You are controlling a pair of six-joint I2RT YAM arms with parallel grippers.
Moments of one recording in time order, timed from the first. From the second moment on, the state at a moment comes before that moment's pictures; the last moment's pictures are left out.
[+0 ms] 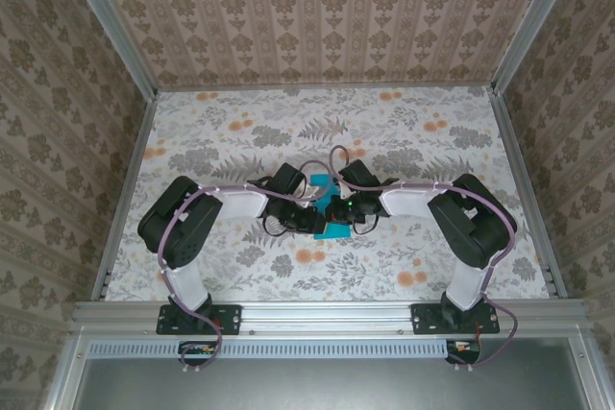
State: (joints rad) left arm -0.72 1.79 0.88 -0.22 0.64 -0.43; right arm 0.60 1.79 0.90 -0.16 -0.38 0.66
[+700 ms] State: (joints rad) left arm -0.72 1.80 0.88 -0.22 0.65 -0.43; right arm 0.48 1.79 0.91 -0.19 -0.40 0.60
